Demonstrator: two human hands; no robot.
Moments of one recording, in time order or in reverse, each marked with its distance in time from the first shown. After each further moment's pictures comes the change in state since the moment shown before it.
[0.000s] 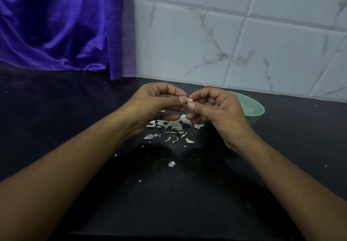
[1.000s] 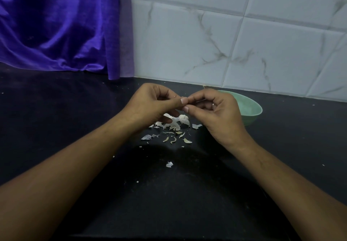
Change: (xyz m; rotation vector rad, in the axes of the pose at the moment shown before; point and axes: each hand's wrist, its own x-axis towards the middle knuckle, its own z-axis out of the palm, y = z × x) left_hand 0.002 -0.004 0.001 0.305 0.064 0.076; right_hand 0.001 0.010 -0.003 -0.244 0.024 -0.226
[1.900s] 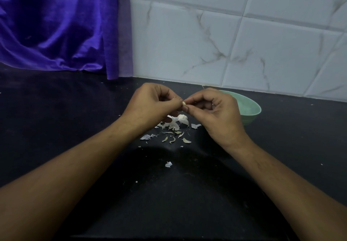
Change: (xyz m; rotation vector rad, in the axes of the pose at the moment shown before) left_hand 0.001 -0.003 0.006 0.134 0.106 0.055; right_hand -0.001 0.002 0.001 -0.081 0.047 -0.065
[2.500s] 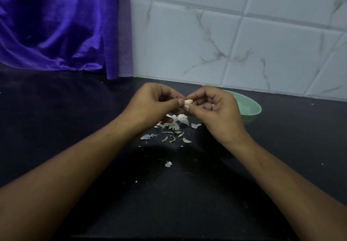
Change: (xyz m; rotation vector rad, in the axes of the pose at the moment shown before) left_hand 0.000 0.001 -0.001 -0.097 -0.066 -0.035; right_hand 0.002 0.000 -0.001 0.107 -0.002 0.129
